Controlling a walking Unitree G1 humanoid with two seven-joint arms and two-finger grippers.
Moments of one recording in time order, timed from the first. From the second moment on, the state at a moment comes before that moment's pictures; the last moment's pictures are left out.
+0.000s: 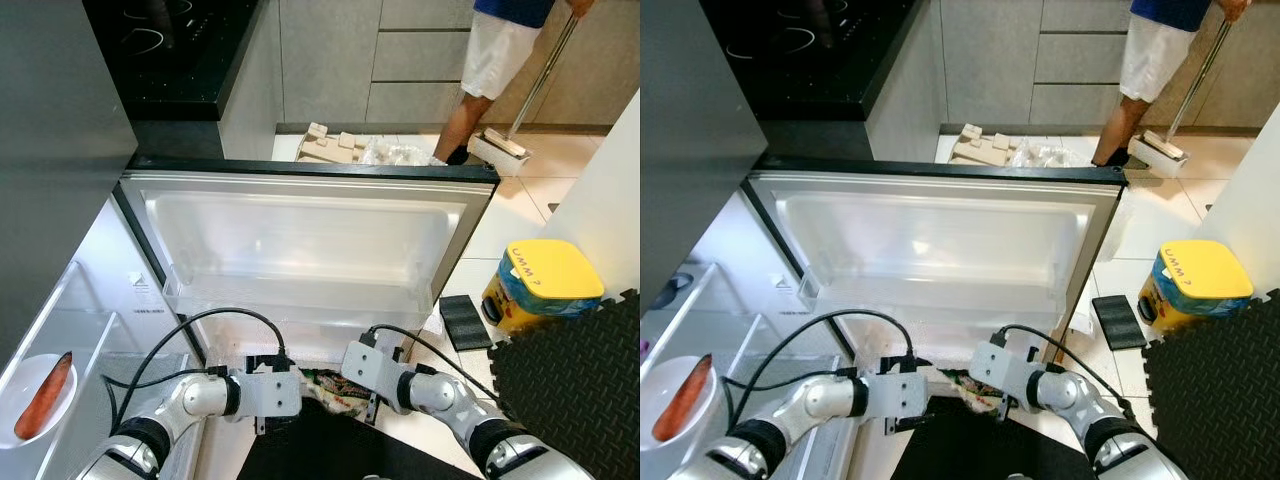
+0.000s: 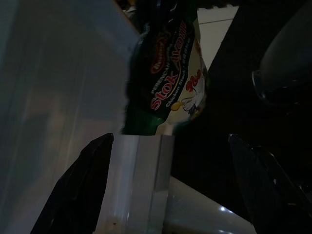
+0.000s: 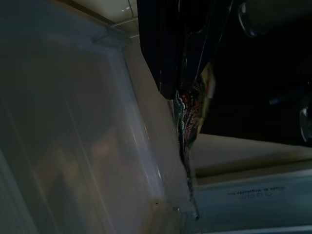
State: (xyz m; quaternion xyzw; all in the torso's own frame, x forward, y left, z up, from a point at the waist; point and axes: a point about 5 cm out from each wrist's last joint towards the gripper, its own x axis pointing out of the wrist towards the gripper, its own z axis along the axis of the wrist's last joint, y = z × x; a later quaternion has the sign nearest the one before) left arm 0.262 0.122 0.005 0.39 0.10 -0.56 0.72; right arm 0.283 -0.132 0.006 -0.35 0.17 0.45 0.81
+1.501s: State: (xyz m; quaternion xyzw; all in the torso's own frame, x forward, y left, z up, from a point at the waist) left arm 0.266 0.096 -0.002 0.41 0.11 -0.54 0.73; right arm 0.290 -0.093 0.012 -0.36 0.14 0.48 0.79
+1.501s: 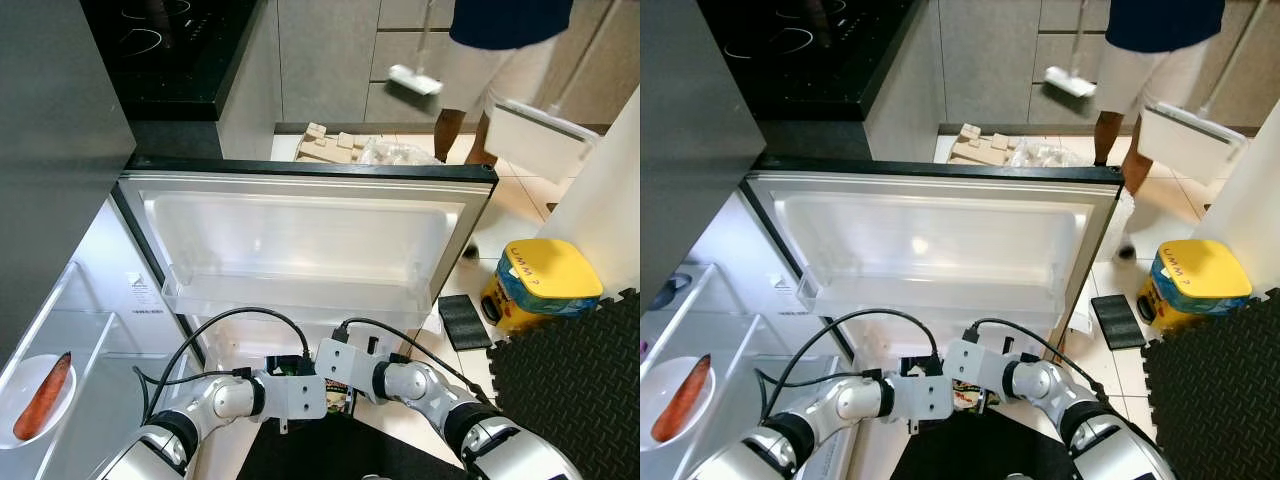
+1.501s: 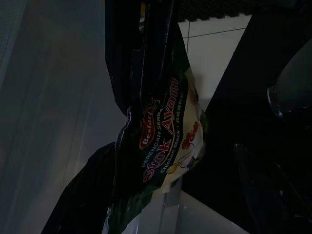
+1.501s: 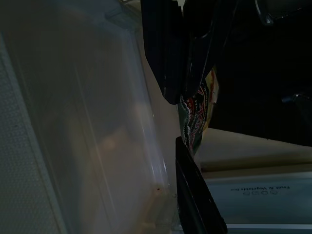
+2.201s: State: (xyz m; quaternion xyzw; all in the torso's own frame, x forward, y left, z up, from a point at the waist) left arm 0.264 0.096 -0.003 0.40 0.12 -0.54 0.73; right arm 0.289 -0.091 0.011 -0.36 0.14 0.49 0.78
